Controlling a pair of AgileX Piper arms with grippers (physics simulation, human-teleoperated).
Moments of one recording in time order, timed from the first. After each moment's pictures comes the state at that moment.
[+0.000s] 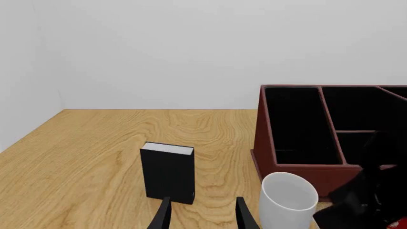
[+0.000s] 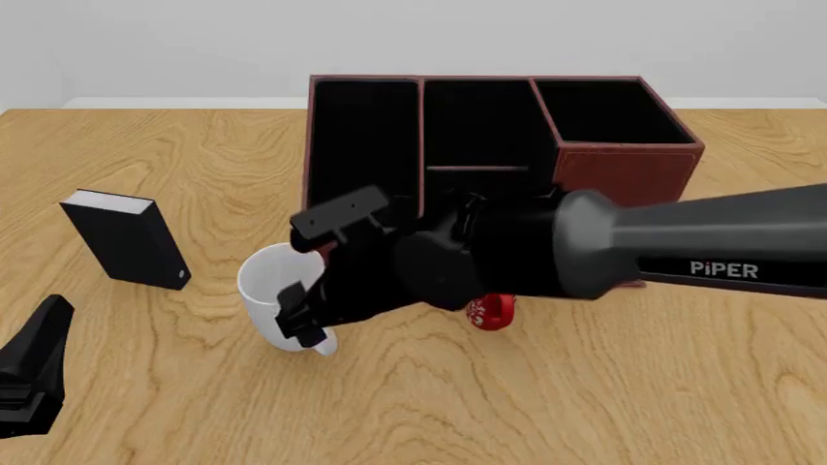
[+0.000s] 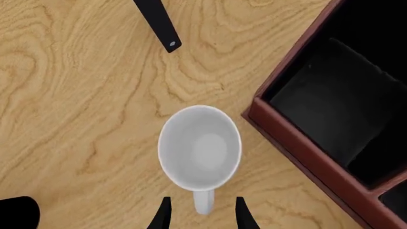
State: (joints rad) left arm 0.00 0.00 0.00 0.00 0.00; right arm 0.96 1.81 -1.21 0.31 0.23
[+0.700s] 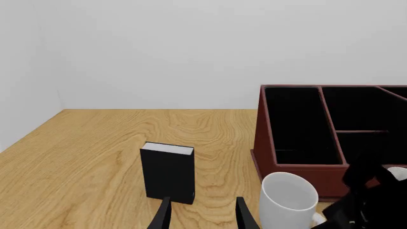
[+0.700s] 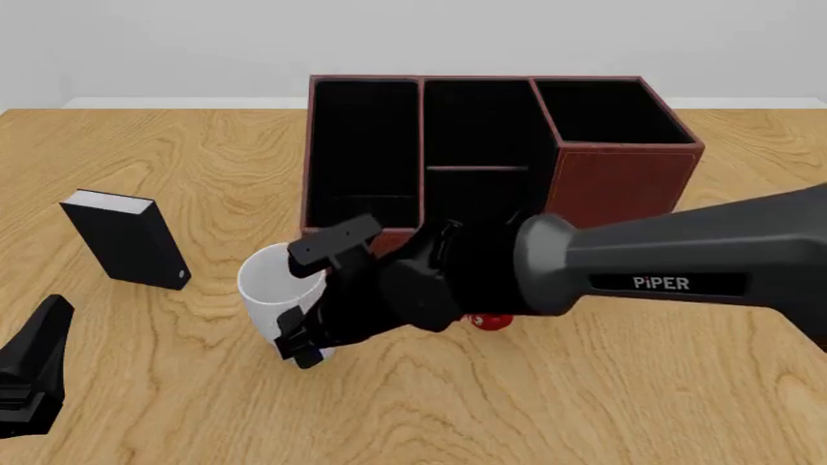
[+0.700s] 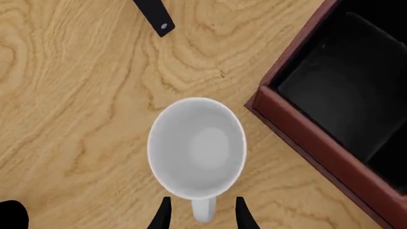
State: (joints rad) left arm 0.00 0.00 0.00 0.00 0.00; right arm 0.98 1.89 -1.20 0.28 0.27
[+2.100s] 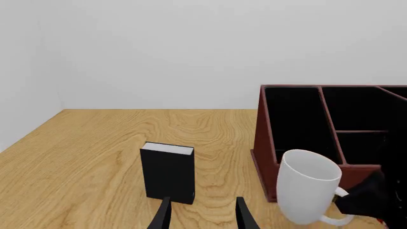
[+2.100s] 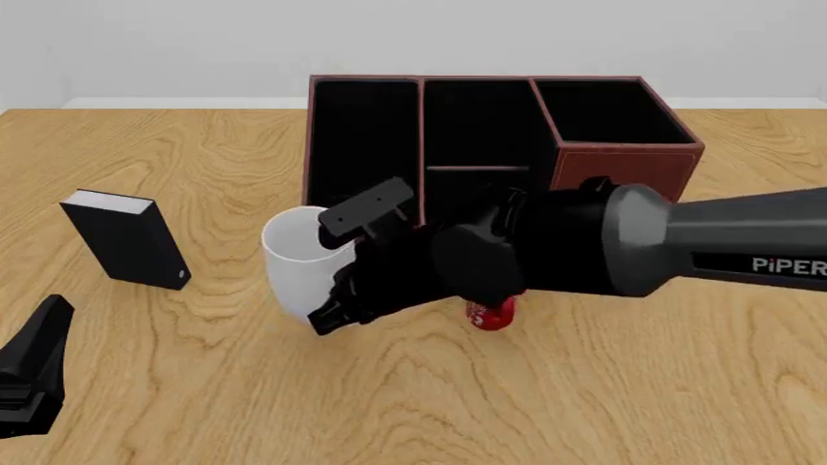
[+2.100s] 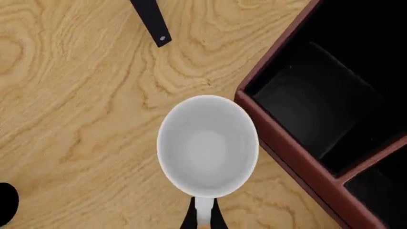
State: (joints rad) left arm 0.00 0.00 0.00 0.00 0.00; right arm 0.92 1.74 -1.13 0.29 0.13
